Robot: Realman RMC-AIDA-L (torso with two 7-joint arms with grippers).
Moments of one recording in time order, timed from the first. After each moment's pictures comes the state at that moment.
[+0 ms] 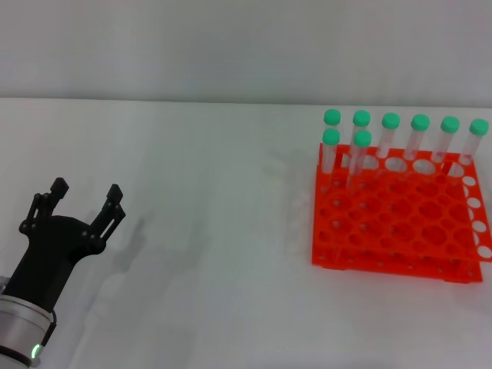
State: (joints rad) left arm -0.20 -2.10 2.24 0.29 -0.60 1.27 -0.20; right arm 0.45 2.02 0.37 0.05 1.47 1.12 -2.86
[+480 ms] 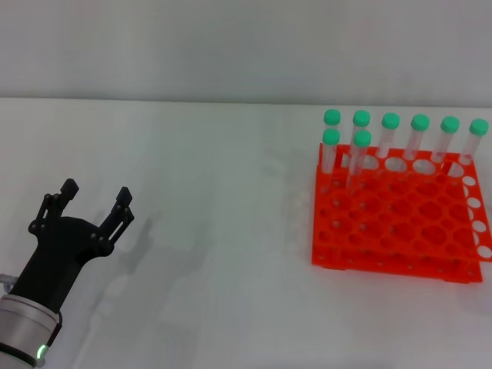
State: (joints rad) left arm -0.21 -2.09 2.26 0.28 -0.59 1.27 -0.21; right arm 0.44 2.02 0.37 0.05 1.47 1.11 -2.86
